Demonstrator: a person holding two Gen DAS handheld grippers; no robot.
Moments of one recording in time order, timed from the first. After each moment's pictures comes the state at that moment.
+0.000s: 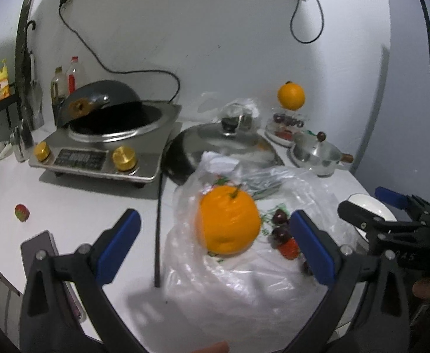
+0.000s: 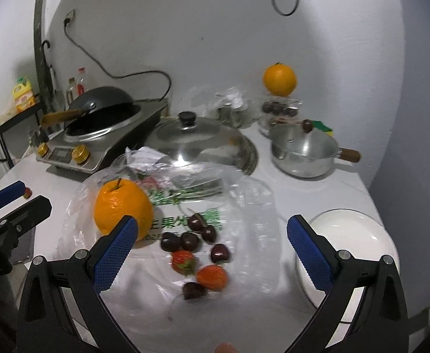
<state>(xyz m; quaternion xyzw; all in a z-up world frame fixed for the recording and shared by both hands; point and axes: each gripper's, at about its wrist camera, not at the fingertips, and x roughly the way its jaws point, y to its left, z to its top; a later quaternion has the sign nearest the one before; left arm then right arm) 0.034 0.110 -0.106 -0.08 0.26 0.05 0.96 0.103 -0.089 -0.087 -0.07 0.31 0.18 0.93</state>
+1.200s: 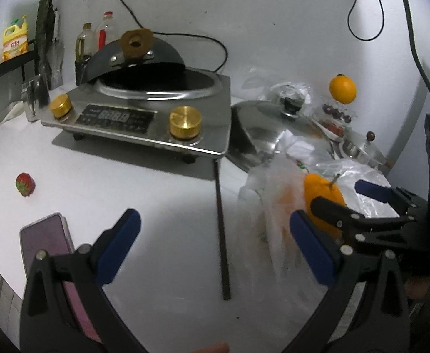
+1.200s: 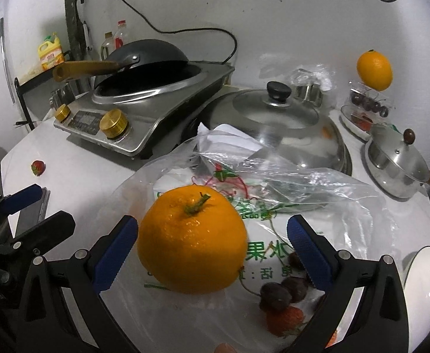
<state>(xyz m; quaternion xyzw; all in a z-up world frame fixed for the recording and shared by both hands) 0.064 0.201 -0.161 -0.13 0.31 0.09 0.94 0.160 0.038 -0.138 -0.11 0.37 0.27 0.88</state>
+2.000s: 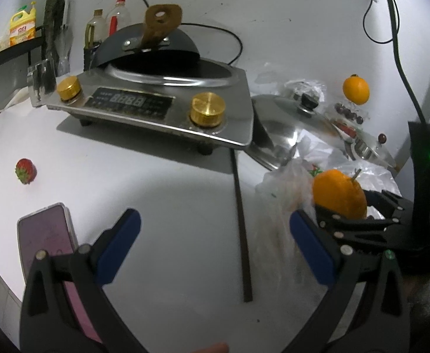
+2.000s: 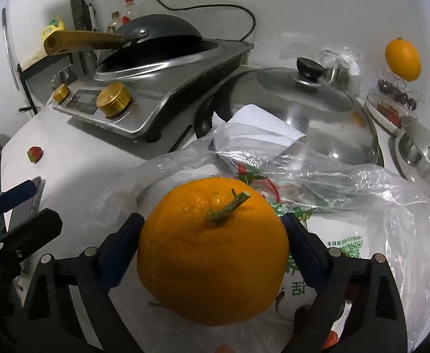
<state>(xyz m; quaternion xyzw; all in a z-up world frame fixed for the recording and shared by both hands) 0.068 0.219 -0.178 -0.15 0.32 0.11 0.93 0.178 0.065 -0.169 -0.13 0.40 0.30 0.86</state>
